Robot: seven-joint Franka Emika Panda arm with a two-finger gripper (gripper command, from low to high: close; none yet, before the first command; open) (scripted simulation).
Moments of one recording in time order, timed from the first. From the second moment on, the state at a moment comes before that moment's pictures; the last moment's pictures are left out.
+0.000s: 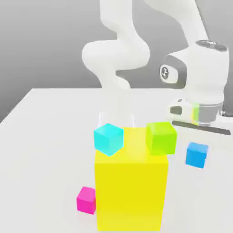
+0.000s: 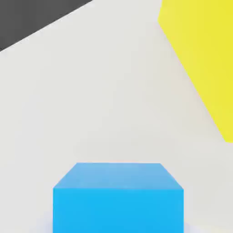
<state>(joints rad) 0.23 -0.08 0.31 -2.61 0.04 2.62 1.67</state>
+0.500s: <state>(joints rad) 0.16 -0.28 0.14 -2.38 0.05 2.13 1.21</state>
